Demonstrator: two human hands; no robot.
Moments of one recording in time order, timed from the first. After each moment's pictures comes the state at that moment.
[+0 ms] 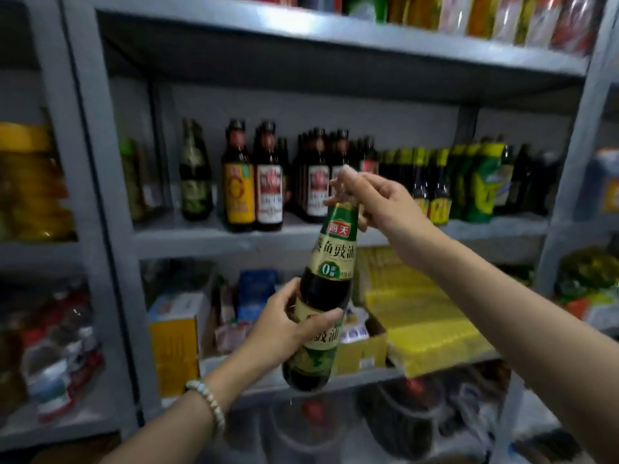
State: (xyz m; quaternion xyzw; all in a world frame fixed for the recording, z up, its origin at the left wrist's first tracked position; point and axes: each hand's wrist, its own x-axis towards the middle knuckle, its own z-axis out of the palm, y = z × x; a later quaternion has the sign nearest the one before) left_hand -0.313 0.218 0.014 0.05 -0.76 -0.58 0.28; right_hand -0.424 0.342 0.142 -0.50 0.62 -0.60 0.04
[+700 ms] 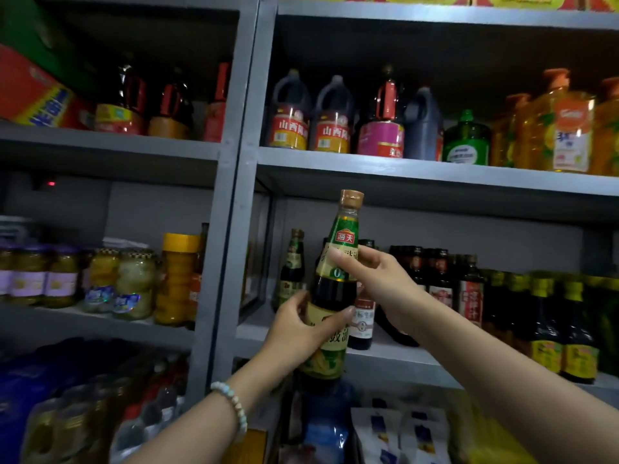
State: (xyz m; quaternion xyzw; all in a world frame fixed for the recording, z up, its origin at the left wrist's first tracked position) left_hand -0.282 0.117 0.138 0.13 -0.71 -0.48 0.49; right_hand -0.381 0.213 0.217 -0.57 0.53 -0.61 0.14
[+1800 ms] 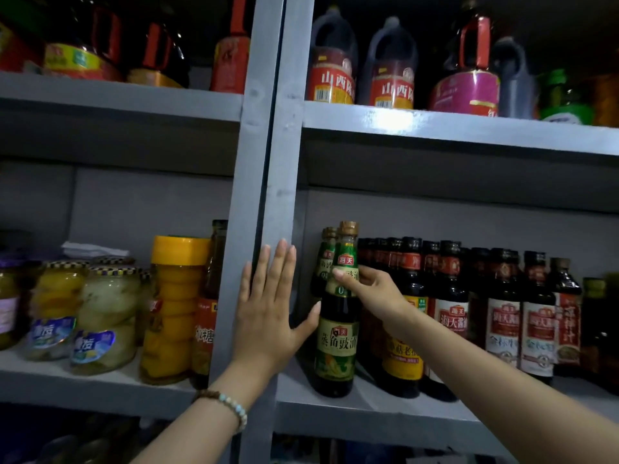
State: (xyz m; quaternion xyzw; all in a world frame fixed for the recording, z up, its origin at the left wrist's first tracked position) left_hand -0.289 -0.137 0.130 0.24 -0.77 0.18 0.56; right_hand -0.450 -0.045 0.187 -0.53 0.59 -0.61 0.11
